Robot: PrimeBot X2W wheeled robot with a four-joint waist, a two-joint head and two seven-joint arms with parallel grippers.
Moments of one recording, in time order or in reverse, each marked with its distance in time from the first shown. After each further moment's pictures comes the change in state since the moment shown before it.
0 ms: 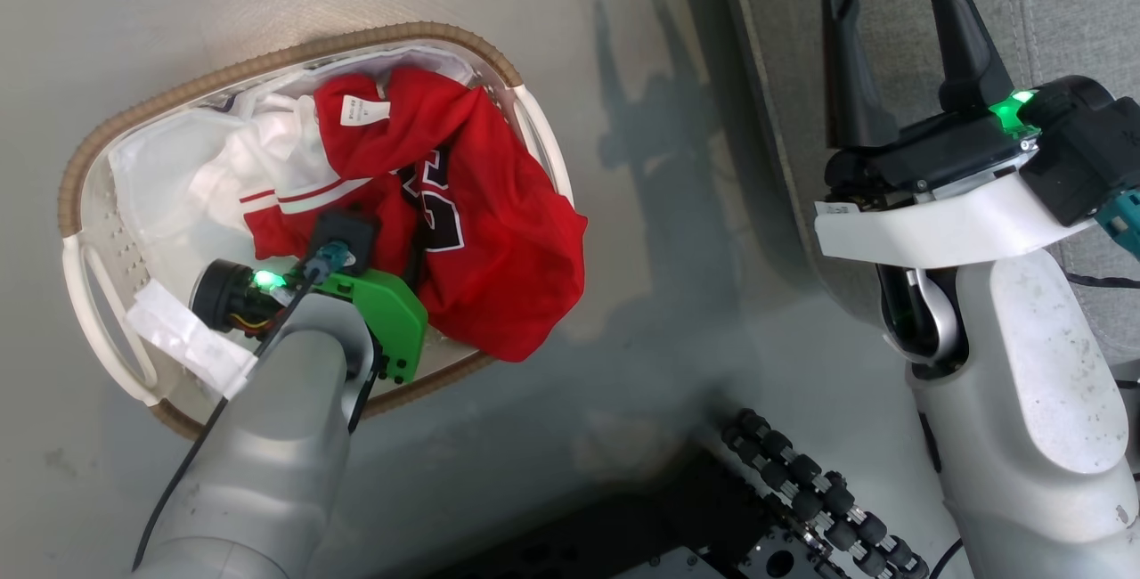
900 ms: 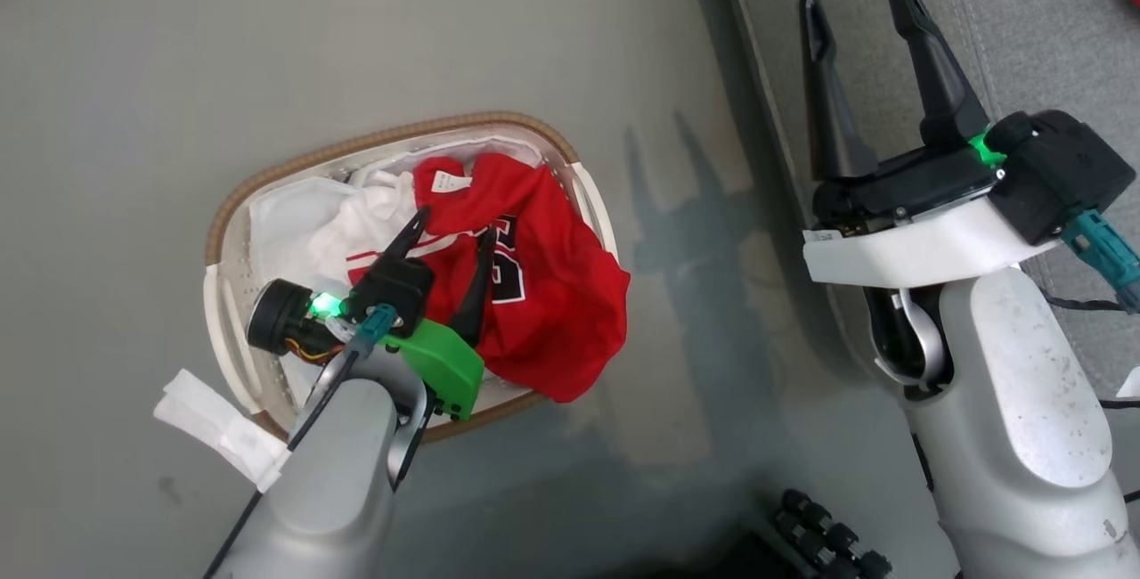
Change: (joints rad) left arm 0.267 -0.005 0.027 -0.496 0.065 0.005 0.000; right arm 0.040 0.000 0.009 0.040 -0.021 0.000 0.000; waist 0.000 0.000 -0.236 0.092
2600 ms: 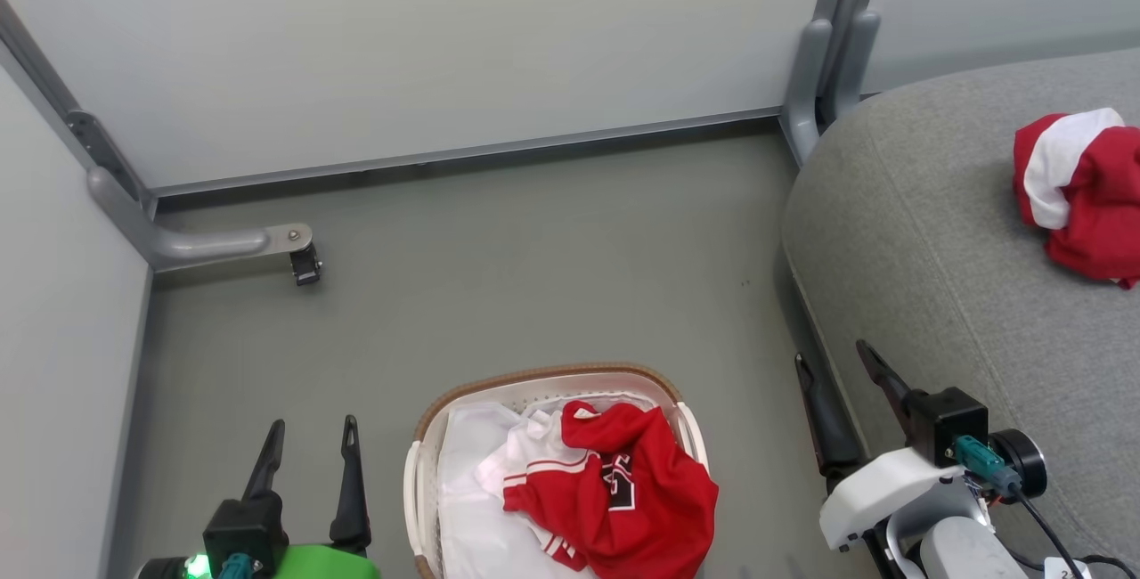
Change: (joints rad) left arm 0.583 0.003 0.323 -0.429 -0.032 0.089 0.000; right arm 0.379 -0.008 -0.046 0.365 -0.110 0.000 0.000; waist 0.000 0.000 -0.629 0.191
